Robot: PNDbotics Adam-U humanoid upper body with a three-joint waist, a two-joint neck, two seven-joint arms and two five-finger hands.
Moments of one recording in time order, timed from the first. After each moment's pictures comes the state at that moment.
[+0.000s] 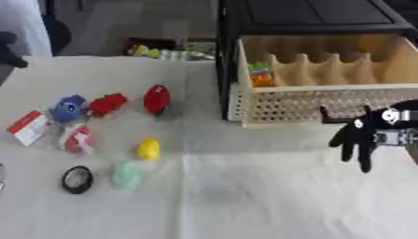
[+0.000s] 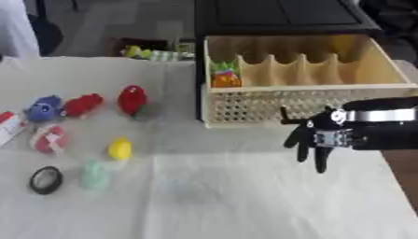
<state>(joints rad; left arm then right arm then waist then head) -0.43 0.38 0.00 -1.98 0.12 -0.11 0.34 -0.54 -1.16 0.33 -1.99 -0.32 0.34 0.64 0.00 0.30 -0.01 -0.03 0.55</state>
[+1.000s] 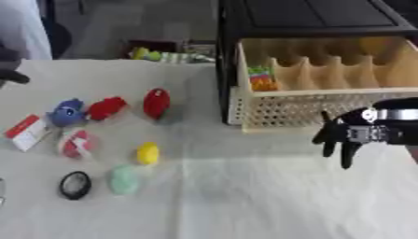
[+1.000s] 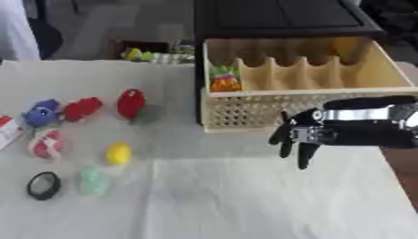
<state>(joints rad) -0.42 0.36 0.00 -1.98 0.12 -0.11 0.33 -0.61 -1.11 0.36 -1.99 -0.27 0.44 0.62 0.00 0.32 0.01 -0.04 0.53</state>
